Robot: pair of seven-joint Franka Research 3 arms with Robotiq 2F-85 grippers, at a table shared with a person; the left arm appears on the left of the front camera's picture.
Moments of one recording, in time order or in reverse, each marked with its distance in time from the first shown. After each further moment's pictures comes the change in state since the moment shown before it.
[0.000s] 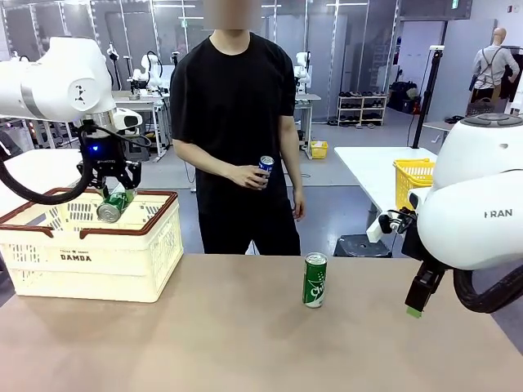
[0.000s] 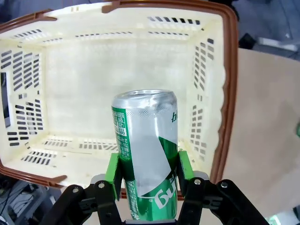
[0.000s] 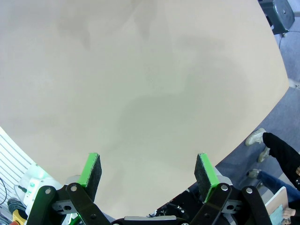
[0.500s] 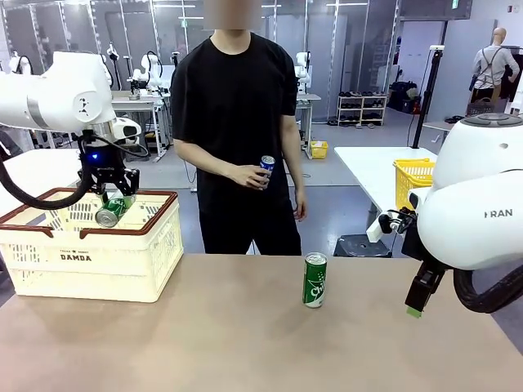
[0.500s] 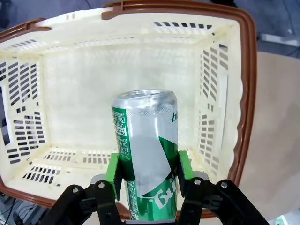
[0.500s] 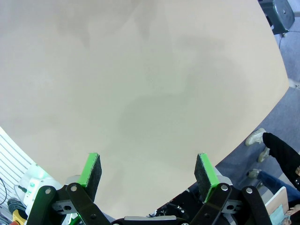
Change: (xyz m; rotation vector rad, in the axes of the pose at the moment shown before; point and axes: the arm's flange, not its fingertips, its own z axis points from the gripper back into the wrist) left arm 0.014 0.009 -0.029 -0.002 0.009 -0.038; right arm 0.000 0.000 0.000 0.000 0.000 0.000
